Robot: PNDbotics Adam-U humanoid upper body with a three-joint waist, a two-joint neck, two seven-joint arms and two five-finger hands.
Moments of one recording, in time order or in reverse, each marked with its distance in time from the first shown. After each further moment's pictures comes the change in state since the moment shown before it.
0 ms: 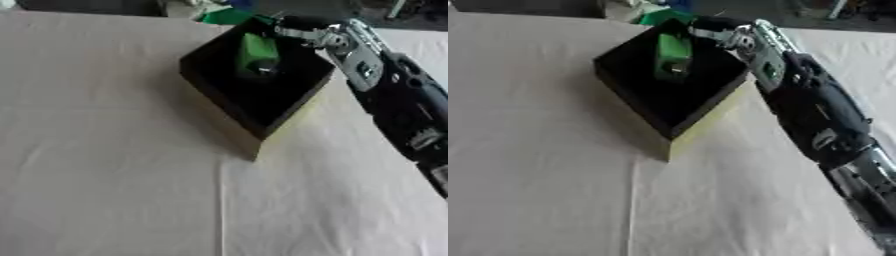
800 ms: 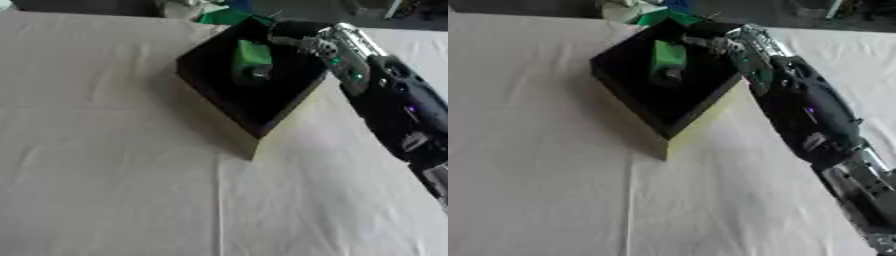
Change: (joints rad) left arm 0.000 -0.008 0.000 0.000 0.001 0.002 -0.001; right arm -0.004 0.028 0.019 0.007 0.169 -0.036 -0.017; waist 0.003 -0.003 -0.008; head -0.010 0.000
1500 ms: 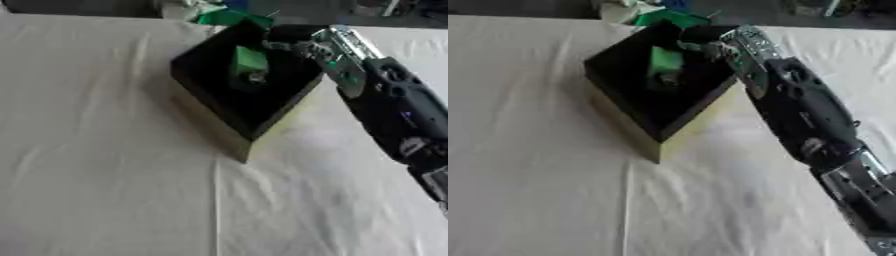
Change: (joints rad) left arm 0.001 0.000 0.000 0.000 0.000 0.003 -0.003; right arm 0.009 0.001 0.013 -0.061 -0.022 0.021 0.022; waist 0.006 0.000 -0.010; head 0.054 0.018
